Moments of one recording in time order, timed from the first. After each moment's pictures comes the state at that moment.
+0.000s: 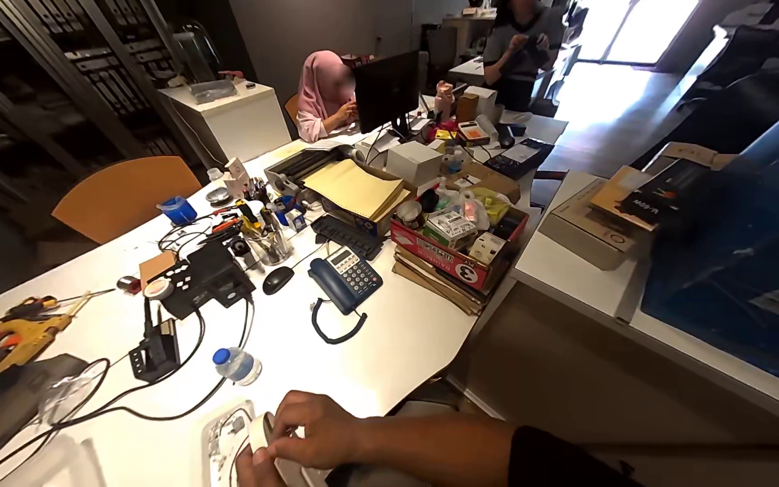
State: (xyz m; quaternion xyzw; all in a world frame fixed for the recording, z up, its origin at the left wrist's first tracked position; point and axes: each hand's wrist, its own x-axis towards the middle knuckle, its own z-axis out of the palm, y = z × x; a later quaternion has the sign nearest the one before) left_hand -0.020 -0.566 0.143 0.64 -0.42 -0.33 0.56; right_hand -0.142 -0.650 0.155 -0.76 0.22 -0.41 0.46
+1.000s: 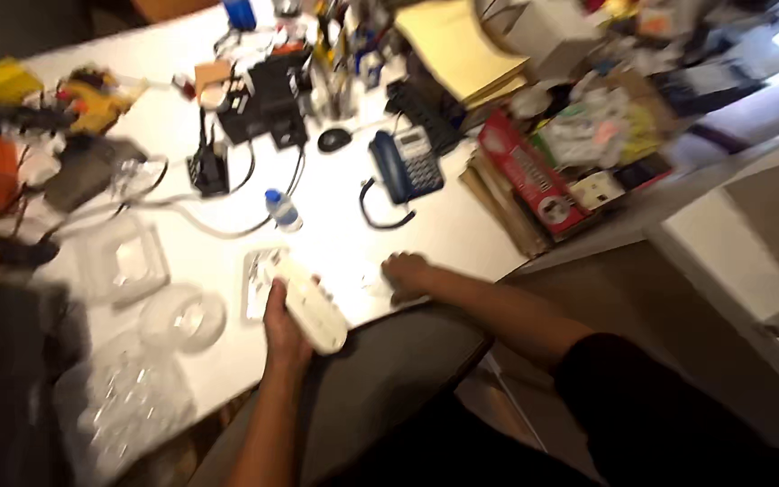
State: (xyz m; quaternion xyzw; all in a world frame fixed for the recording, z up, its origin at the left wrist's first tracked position) left_hand 0.001 -0.585 0.139 0.45 -0.08 -0.55 0.70; right_hand -0.217 -0.708 0.079 -0.85 0.37 0.22 0.30
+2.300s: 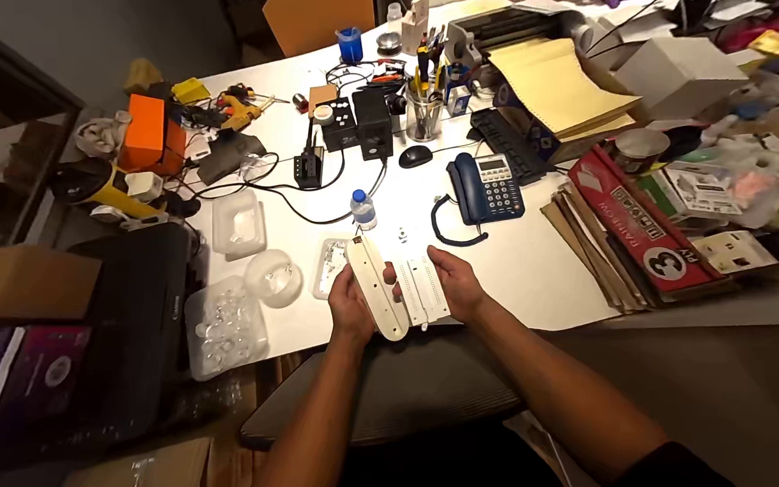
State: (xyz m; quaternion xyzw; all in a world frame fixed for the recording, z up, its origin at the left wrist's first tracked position) left_hand 0.011 -0.582 0.153 0.36 -0.08 -0.55 0.75; right_hand -0.154 -0.676 0.168 -0.32 0.17 -0.21 0.91
